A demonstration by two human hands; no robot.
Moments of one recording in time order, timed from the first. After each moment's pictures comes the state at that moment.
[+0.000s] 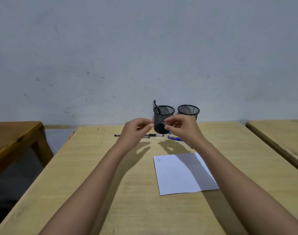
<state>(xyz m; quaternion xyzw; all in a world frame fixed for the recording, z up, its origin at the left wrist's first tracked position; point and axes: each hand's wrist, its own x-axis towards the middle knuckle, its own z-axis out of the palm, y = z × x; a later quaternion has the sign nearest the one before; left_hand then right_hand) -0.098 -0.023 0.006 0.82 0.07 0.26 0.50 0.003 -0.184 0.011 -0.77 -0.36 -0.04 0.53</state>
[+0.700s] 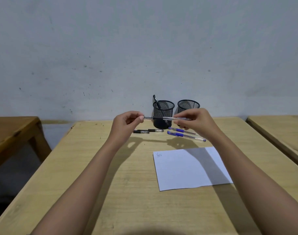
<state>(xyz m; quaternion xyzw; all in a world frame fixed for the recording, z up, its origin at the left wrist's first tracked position) -0.106 -0.003 -0.001 0.76 0.06 0.31 0.57 0.012 -0.218 0.026 -0.74 -0.36 0.05 0.56</state>
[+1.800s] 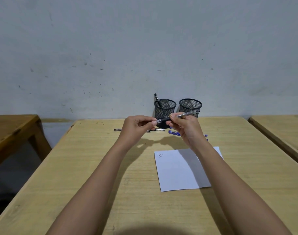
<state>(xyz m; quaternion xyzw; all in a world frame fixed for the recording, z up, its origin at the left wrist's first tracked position) -0.096 -0.025 -0.002 0.77 0.04 0.27 0.58 -0.010 -0.176 0.008 -0.52 -0.21 0.19 0.81</state>
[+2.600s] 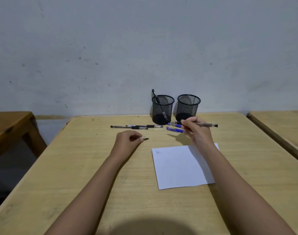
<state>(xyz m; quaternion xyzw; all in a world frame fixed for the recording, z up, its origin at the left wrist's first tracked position) -0.098 0.001 -0.073 0.86 0.17 0.24 0.42 0.010 -0.208 -0.027 -0.60 -0.12 0.10 0.79</state>
